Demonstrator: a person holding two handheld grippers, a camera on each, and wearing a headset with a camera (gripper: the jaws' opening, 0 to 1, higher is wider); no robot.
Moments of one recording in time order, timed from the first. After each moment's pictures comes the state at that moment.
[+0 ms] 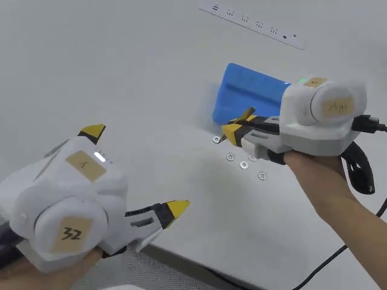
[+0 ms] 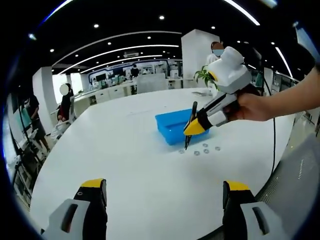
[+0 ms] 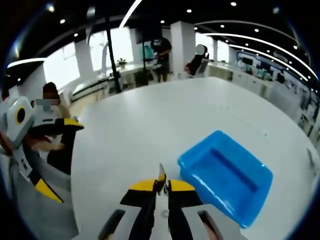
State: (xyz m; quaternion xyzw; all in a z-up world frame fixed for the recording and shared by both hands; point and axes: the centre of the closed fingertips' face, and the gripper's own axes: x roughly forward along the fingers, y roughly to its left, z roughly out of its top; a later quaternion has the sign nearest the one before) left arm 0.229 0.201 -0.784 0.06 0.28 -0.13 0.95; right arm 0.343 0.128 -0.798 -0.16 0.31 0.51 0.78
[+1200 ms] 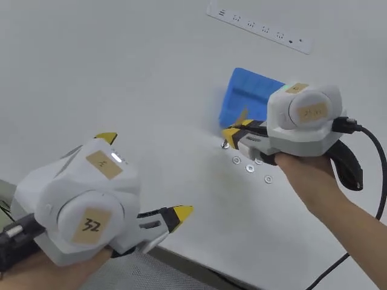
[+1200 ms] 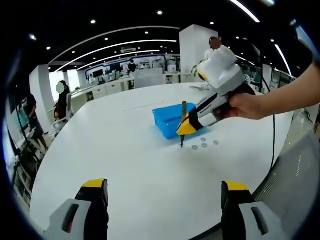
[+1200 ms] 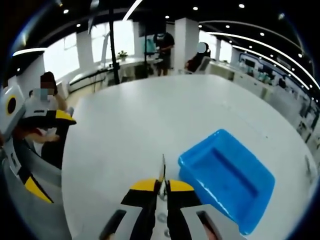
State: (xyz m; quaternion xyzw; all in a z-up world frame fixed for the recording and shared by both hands) left arm 0.226 0.200 -0.790 0.07 0.29 -0.14 0.94; right arm 0.346 0.137 -0.804 -0.18 0.31 0.50 0.79
